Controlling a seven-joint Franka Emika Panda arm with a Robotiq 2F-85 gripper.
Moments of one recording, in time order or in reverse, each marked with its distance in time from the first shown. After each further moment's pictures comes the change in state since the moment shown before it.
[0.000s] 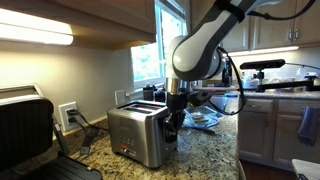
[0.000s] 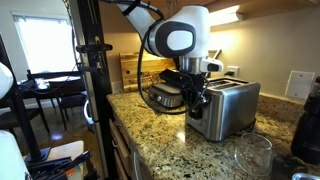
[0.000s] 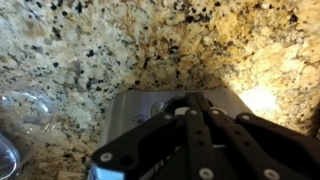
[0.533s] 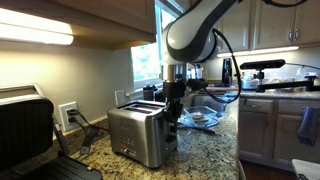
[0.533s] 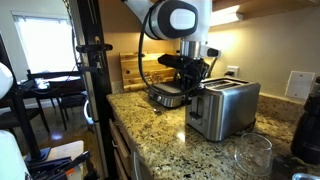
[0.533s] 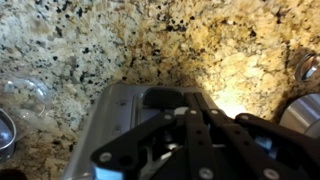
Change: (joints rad) arm 0.004 -0.063 0.015 0.081 -0.003 -0.217 -0.031
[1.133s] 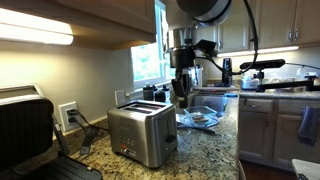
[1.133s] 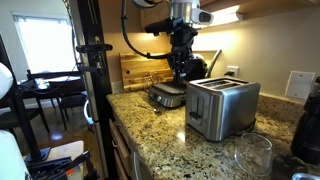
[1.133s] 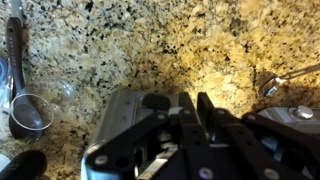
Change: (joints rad) arm 0.002 -0.202 0.008 0.025 -0.059 -0.266 0.002
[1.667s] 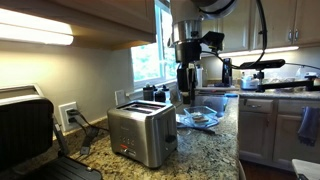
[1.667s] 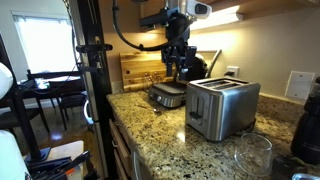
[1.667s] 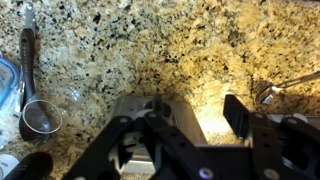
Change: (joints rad) arm 0.000 -0.059 -0.001 -0.019 -0.017 -0.050 0.000
